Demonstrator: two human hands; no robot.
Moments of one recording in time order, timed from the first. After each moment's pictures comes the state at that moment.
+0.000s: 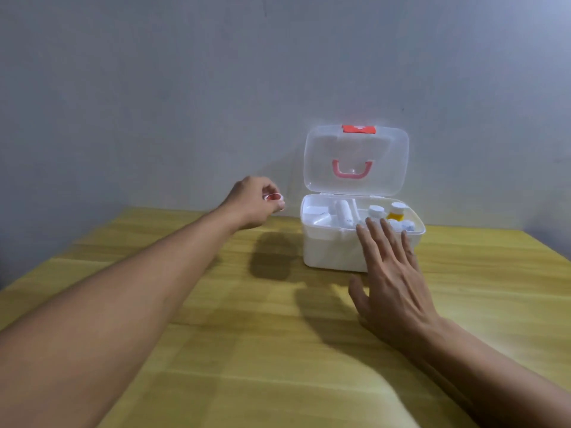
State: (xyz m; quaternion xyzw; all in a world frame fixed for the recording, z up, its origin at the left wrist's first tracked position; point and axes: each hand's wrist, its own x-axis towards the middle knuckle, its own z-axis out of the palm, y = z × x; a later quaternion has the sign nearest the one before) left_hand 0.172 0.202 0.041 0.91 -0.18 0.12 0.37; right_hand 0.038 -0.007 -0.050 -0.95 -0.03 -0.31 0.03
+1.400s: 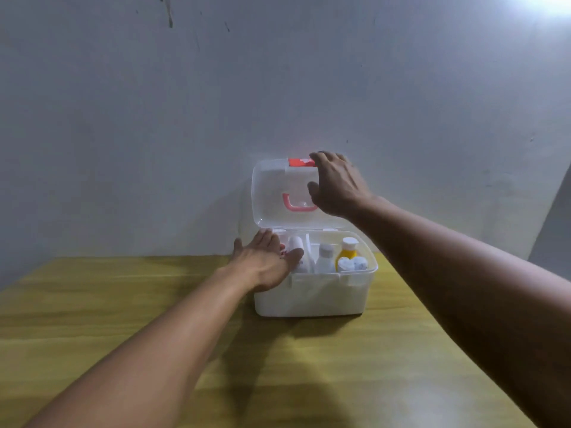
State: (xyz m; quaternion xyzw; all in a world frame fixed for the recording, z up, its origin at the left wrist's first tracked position) left_hand 0.201 0.102 0.006 0.96 -0.27 0.00 0.07; right_hand 0.186 -0.062 0.099 -0.94 0.01 -0.34 0.07
